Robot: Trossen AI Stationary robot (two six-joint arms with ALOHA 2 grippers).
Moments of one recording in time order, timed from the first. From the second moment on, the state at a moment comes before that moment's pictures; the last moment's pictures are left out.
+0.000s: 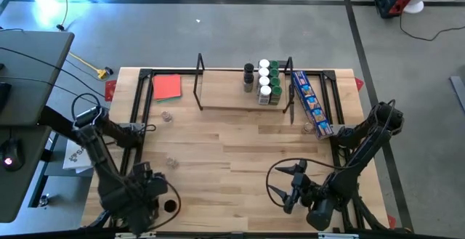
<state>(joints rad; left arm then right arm) -1.00 1.67 1.53 -1.53 -0.22 -1.28 0.93 1.60 1.05 -0.43 1.15 1.01</state>
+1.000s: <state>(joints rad) -1.02 1.74 1.30 -1.02 -0.21 -1.09 0.93 1.60 1.05 -0.41 1.14 0.99</state>
